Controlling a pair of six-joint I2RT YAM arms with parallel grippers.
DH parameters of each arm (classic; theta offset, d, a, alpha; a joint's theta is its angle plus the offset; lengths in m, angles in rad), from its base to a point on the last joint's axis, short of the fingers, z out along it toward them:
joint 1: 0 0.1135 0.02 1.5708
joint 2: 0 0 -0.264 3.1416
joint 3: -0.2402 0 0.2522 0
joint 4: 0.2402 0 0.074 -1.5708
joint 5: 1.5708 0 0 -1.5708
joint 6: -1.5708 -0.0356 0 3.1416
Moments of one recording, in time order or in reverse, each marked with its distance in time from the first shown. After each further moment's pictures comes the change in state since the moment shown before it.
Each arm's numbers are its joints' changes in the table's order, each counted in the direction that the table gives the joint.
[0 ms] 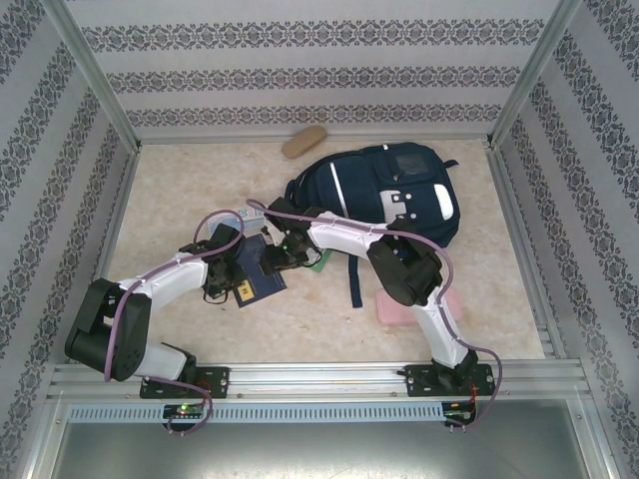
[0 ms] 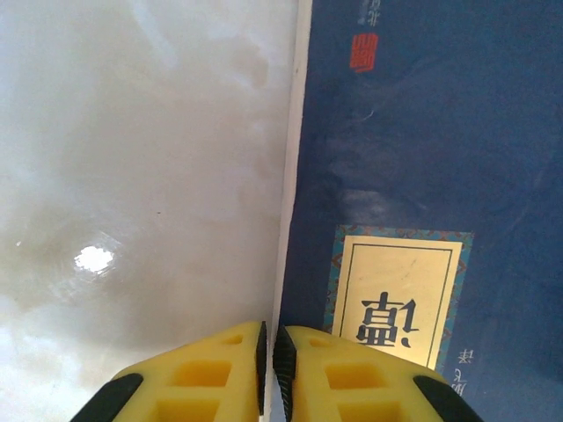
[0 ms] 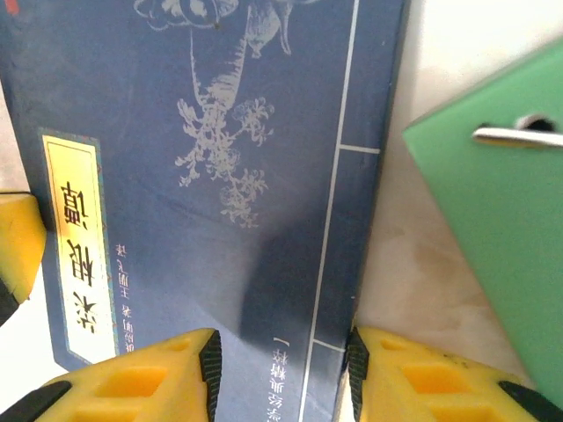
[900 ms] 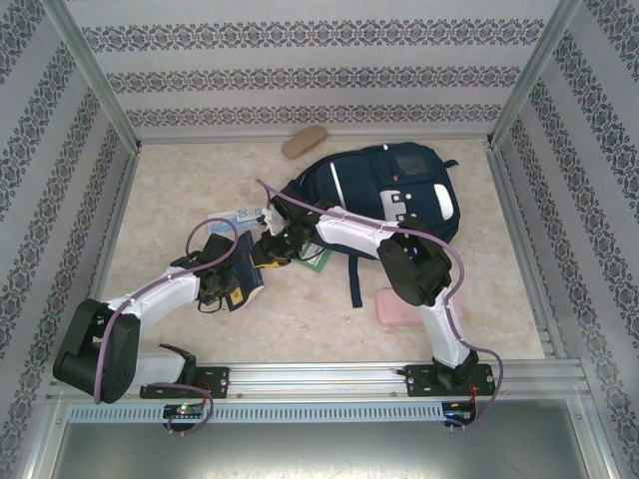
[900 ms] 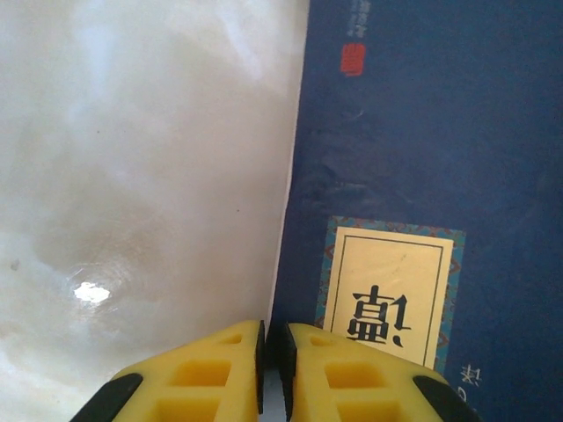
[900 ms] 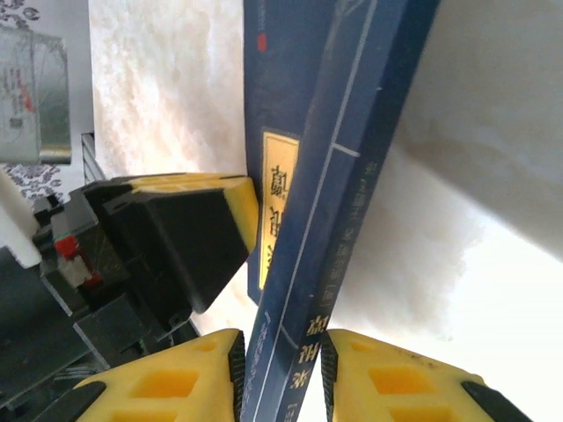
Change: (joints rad) left arm 0.005 0.120 0.105 -0.047 -0.055 -0.008; right arm -0.035 0.054 0.026 -0.142 -0.321 -0.165
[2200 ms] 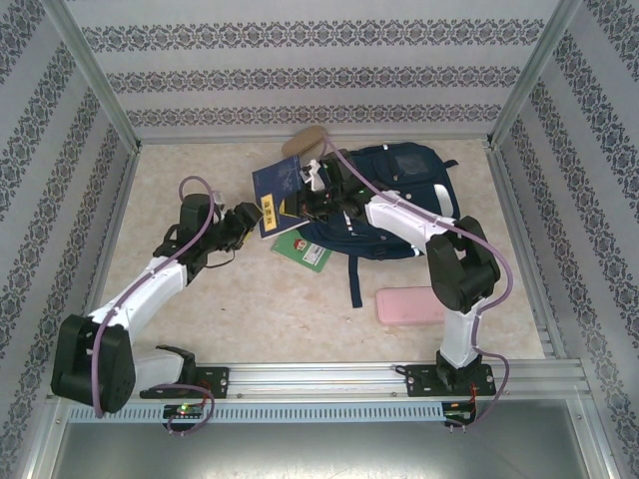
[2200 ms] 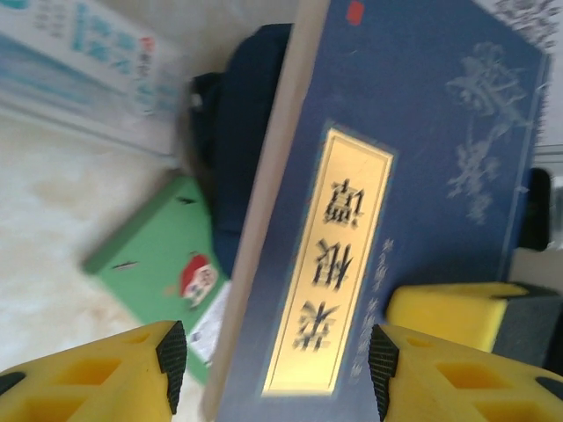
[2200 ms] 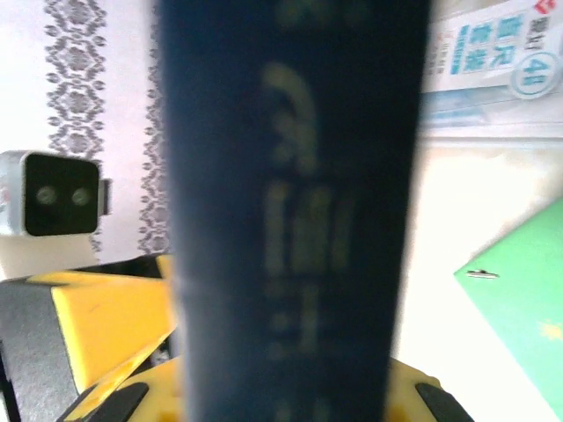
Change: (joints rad) left arm 0.116 0.040 -0.155 -0.520 0.542 0.220; right arm -0.230 0.259 0.202 -0.336 -0.038 -0.226
